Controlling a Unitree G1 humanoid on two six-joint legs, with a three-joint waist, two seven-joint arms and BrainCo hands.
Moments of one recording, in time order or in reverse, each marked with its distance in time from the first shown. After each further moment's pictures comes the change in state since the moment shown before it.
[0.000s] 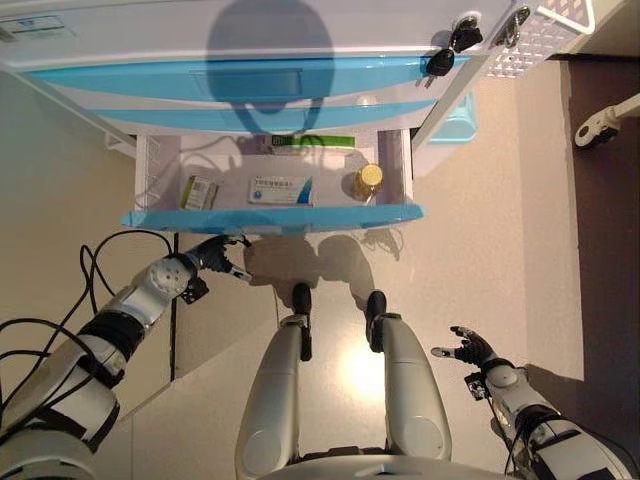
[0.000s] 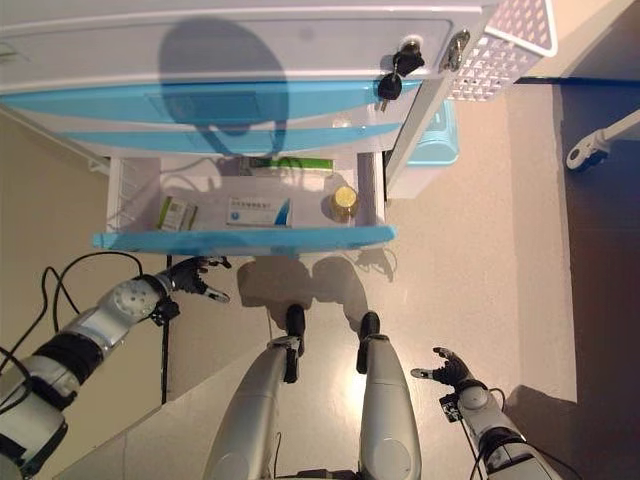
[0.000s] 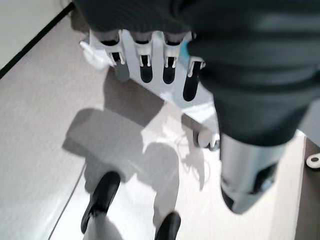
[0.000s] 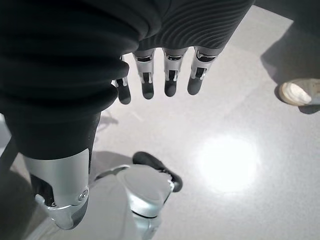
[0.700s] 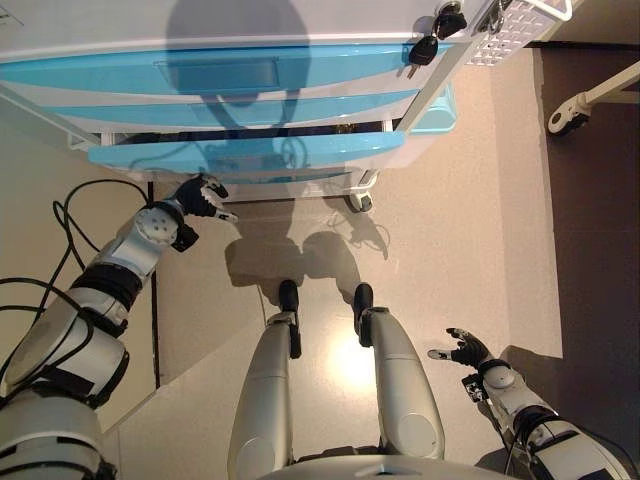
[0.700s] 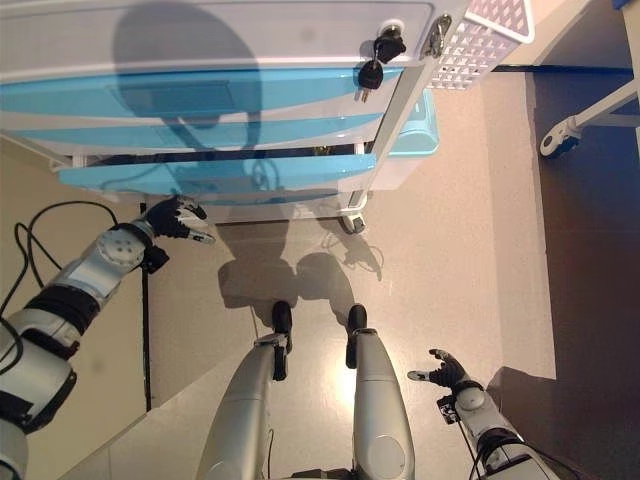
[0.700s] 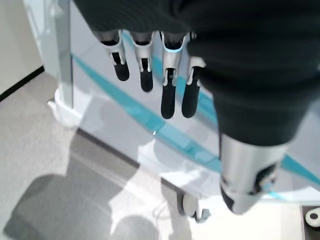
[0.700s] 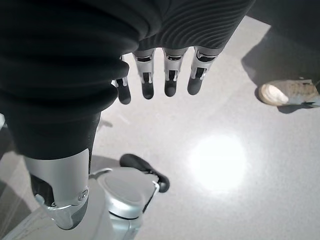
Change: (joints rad) left arm -0.255 -0.001 0.006 0.157 -0.013 0.017 0.123; right arm 0.004 0.005 0.021 -0.003 0.001 0.003 0.009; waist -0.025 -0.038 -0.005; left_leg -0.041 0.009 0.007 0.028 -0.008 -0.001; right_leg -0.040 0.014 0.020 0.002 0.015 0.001
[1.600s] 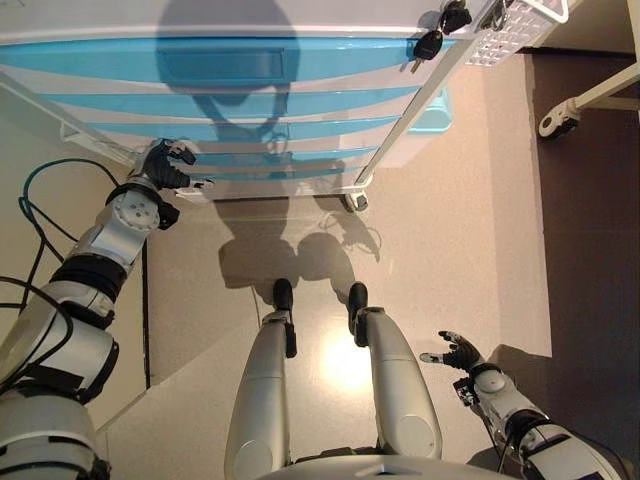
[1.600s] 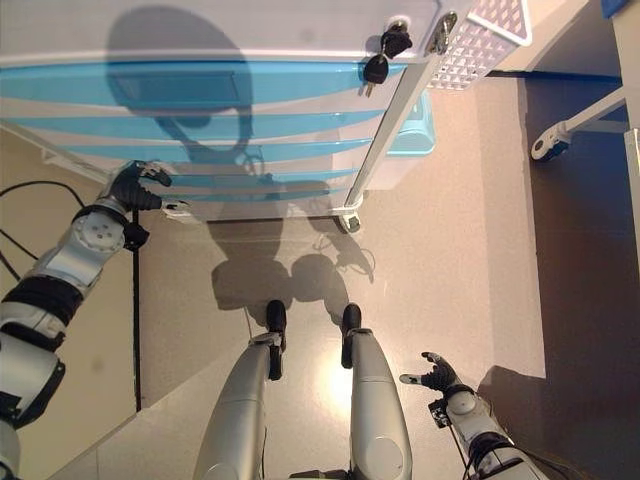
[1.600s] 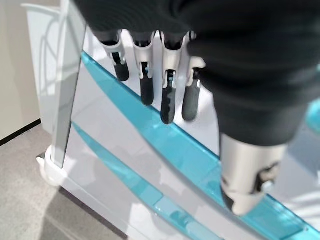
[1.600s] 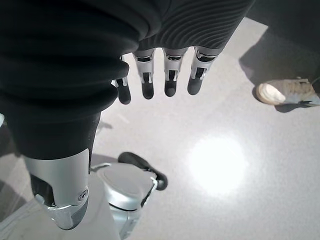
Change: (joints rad) left arm 0.036 0.040 0.118 -0.039 0.039 -0.008 0.222; right arm 0.017 0.043 0.013 0.001 0.002 -0.016 -0.031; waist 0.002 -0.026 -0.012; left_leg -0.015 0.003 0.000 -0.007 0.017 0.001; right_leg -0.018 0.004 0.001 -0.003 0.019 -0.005
